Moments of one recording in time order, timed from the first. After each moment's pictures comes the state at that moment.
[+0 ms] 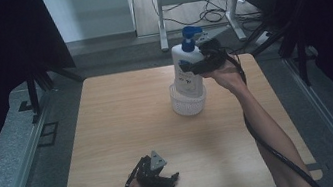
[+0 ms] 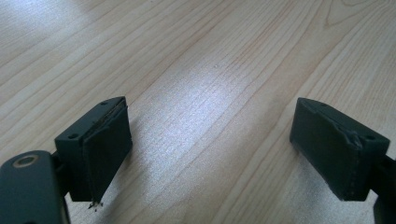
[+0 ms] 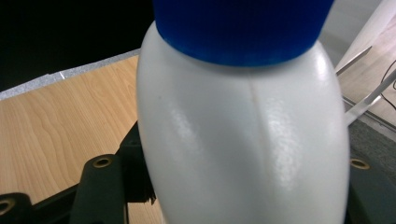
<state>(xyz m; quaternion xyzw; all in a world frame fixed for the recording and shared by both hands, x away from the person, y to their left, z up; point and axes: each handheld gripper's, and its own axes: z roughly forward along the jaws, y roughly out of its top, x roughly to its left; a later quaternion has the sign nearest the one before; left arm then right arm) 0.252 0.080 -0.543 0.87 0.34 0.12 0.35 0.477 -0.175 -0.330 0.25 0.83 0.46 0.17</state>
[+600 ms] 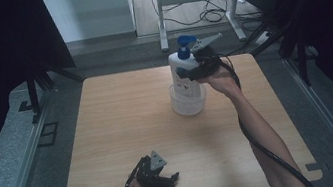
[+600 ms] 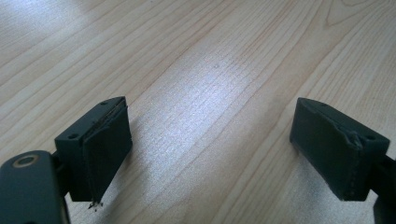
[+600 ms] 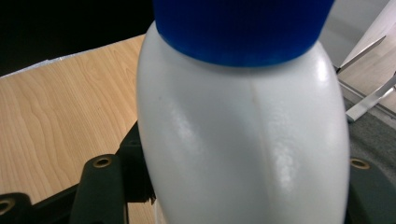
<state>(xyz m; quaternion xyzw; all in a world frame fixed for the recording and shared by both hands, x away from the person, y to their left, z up) 0.252 0.080 -0.543 0.86 0.34 0.12 0.35 0.488 -0.165 -0.361 0.25 0.84 0.44 0.16</state>
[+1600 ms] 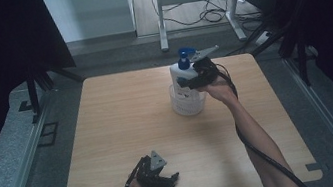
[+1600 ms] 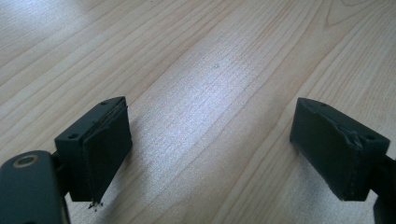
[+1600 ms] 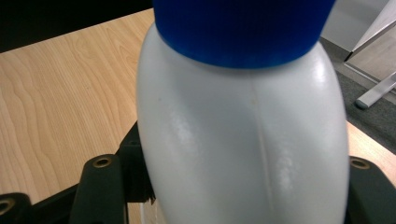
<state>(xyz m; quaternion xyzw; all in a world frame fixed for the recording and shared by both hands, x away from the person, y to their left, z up) 0.251 0.080 -0.543 0.87 0.34 0.12 0.35 0.498 -0.167 -0.409 0.26 0.85 0.44 0.15</state>
